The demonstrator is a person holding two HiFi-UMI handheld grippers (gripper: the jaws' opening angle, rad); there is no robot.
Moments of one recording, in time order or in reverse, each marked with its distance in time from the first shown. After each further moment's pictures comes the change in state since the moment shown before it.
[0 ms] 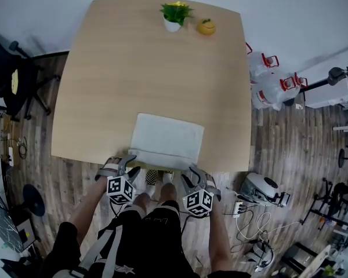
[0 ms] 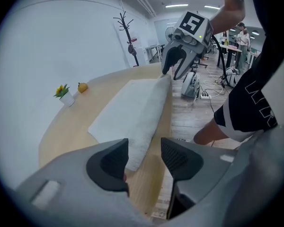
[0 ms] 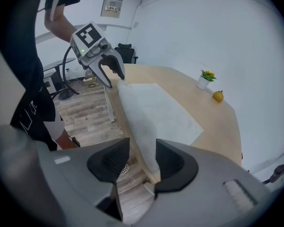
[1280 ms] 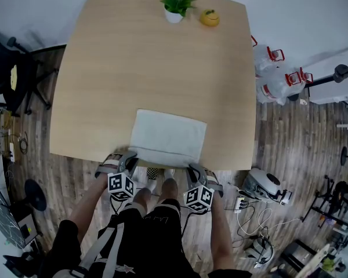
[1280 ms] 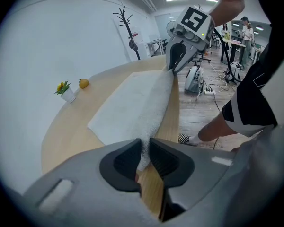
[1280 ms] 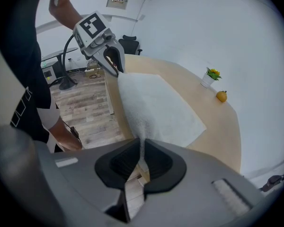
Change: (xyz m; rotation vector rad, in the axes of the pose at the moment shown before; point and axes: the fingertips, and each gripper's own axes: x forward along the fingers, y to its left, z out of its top) left arm 0.022 0.007 -0.016 0.004 0.051 0.035; right arm 0.024 -0.007 -0.019 -0.083 0.065 -0.010
